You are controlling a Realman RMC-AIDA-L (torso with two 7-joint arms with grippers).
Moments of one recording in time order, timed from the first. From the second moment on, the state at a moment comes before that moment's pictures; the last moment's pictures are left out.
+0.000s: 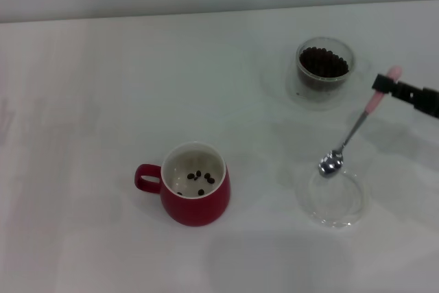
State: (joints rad) left arm -0.38 -2.07 2.83 0.10 -1.52 1.41 -0.14; right arm 0.33 1.80 -1.47 -0.13 -0.76 -1.56 1.49
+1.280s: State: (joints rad) left arm -0.40 -2.07 2.83 0.10 -1.52 1.41 -0.14; right arm 0.20 1.89 -1.42 -0.12 -0.79 -1.44 1.40
